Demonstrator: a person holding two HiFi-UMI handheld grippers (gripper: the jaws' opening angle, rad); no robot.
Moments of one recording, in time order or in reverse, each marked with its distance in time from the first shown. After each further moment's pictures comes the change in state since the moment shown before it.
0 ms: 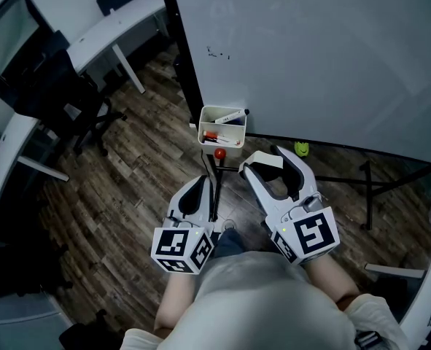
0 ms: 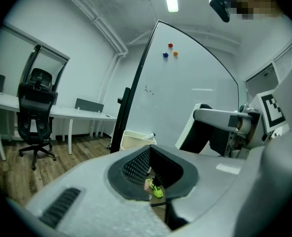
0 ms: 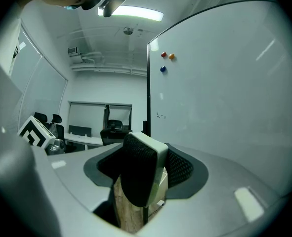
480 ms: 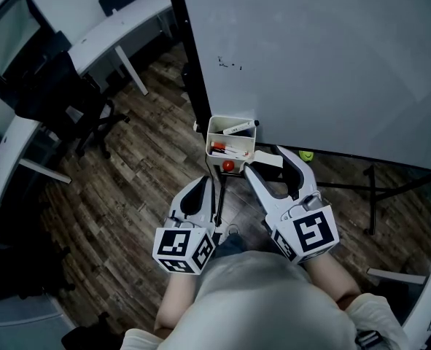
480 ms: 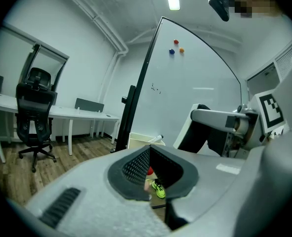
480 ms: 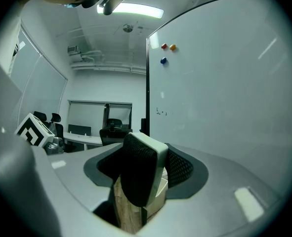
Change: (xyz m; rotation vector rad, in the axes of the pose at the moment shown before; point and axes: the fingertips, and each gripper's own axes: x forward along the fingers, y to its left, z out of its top) left arm 0.025 0.027 0.008 0.006 0.012 0.003; right arm 0.042 -0.008 -0.006 -0.004 0.010 0.007
